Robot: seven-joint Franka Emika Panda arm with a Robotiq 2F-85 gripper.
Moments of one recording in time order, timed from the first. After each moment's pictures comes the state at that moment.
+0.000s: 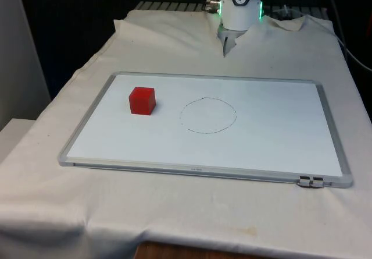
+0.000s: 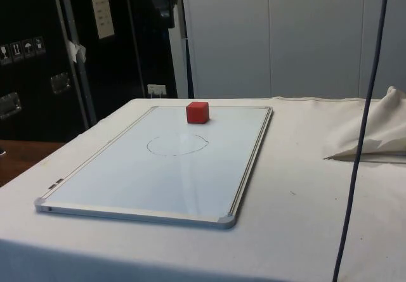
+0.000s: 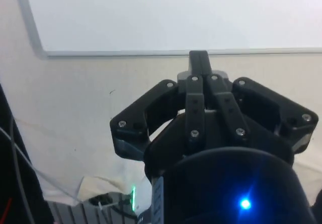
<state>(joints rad) 0.29 0.03 -0.34 -1.96 0.00 2.01 -0.10</state>
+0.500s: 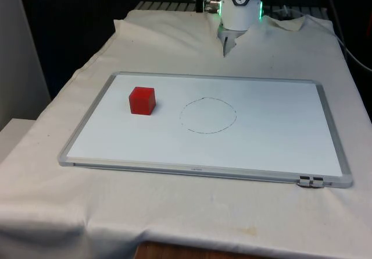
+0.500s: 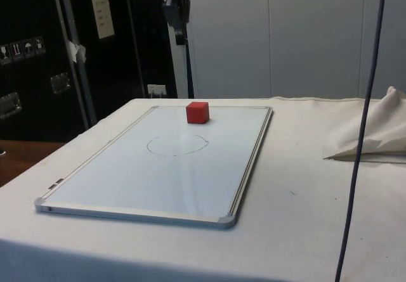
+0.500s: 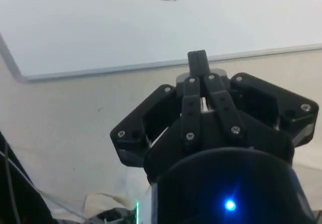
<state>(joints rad) 0.29 0.08 -0.43 -2.01 0.03 2.10 -0.24</state>
